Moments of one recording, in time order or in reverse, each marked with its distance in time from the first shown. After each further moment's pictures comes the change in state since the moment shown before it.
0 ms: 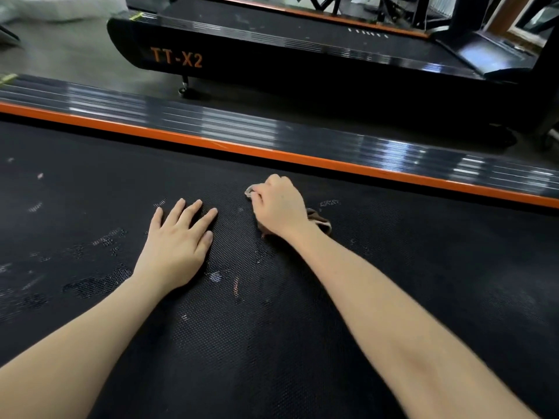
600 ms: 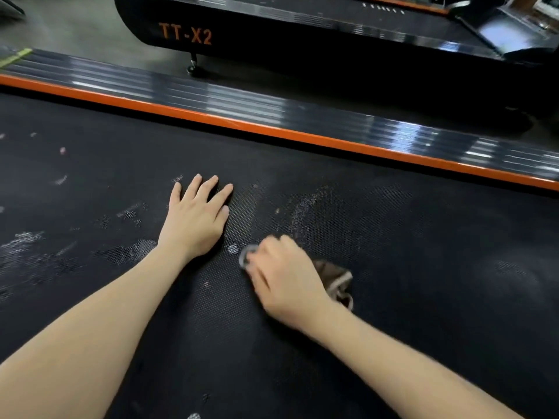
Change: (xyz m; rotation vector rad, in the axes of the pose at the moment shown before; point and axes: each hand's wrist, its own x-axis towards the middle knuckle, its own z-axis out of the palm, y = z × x) left_hand -0.002 0.001 -0.003 -0.018 0.012 -0.011; right_hand -0.141 -0.062 -0.025 0.108 -0.135 -0.188
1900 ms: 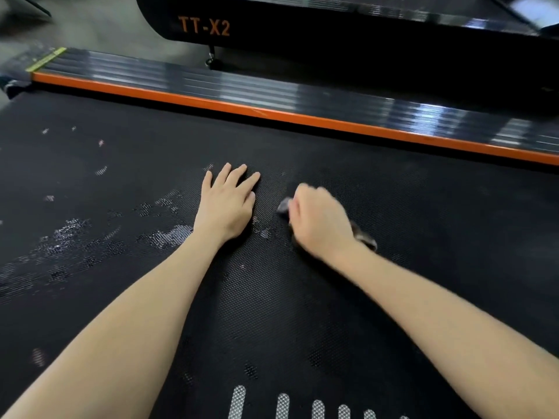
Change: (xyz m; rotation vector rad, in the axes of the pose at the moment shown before) left_hand 0.002 -0.003 -0.004 -0.082 0.015 -0.002; right_hand 0.057 0.017 -0.003 -0.052 0.195 0.211
